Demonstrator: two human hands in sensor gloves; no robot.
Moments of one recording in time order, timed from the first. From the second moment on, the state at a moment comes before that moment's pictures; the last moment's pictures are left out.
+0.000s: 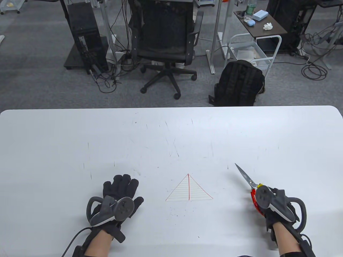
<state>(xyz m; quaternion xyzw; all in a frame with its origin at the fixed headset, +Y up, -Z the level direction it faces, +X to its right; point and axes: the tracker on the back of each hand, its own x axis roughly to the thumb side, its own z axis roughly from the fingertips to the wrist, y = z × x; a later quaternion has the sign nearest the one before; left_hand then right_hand) -0.211 -0.738 -0.291 -0.02 -0.19 -0.01 0.98 0.296 -0.757 -0.307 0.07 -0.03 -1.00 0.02</state>
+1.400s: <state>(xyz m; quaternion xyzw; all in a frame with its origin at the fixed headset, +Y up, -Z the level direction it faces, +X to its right) -0.070 -0.766 -0.381 -0.22 -0.07 -0.06 0.97 0.303 -0.739 -0.304 0.07 0.05 -0.99 -0.11</state>
